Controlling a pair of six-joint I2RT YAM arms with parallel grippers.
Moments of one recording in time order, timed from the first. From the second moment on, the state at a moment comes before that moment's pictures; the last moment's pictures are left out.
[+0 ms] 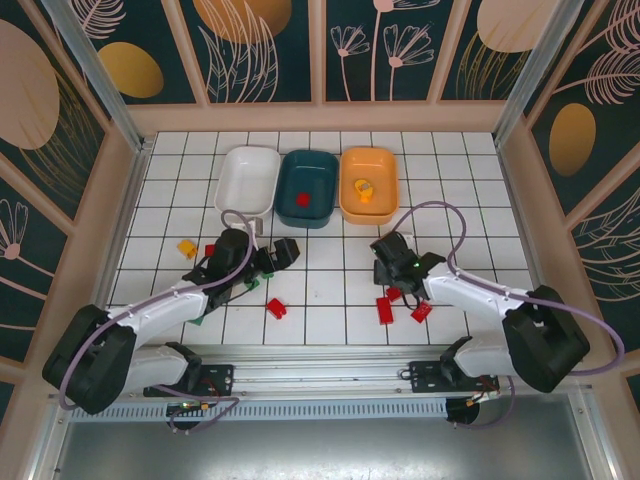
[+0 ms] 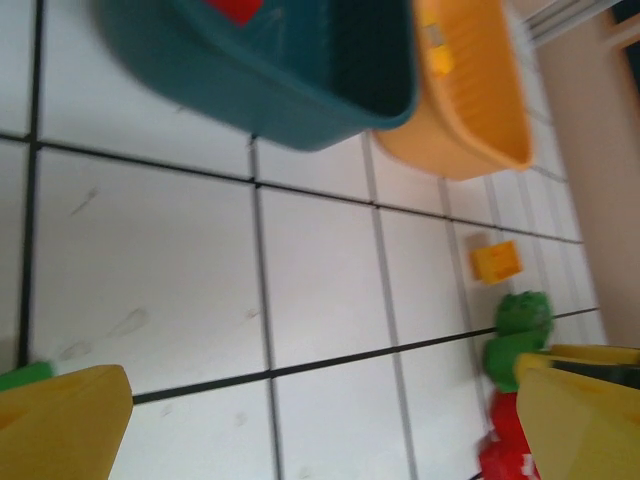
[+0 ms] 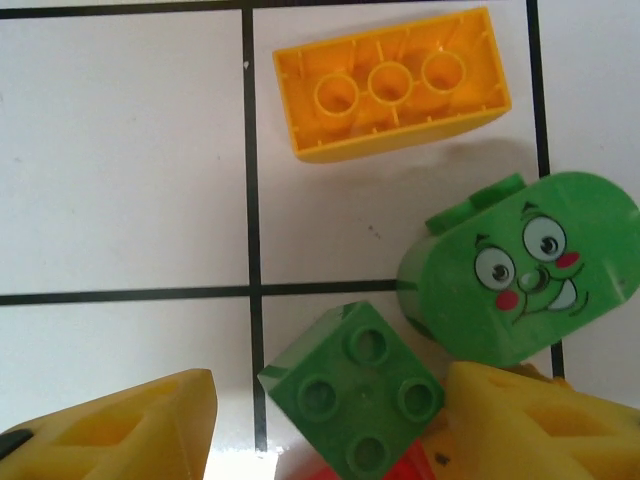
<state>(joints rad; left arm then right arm) -0.56 1.23 0.47 0.24 0.20 -0.82 0.69 1.30 0.64 -0.48 0.33 0.61</state>
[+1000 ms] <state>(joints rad) -0.56 1.12 0.47 0.25 0.19 -0.83 0.71 1.43 0.74 -0.40 0.34 0.57</state>
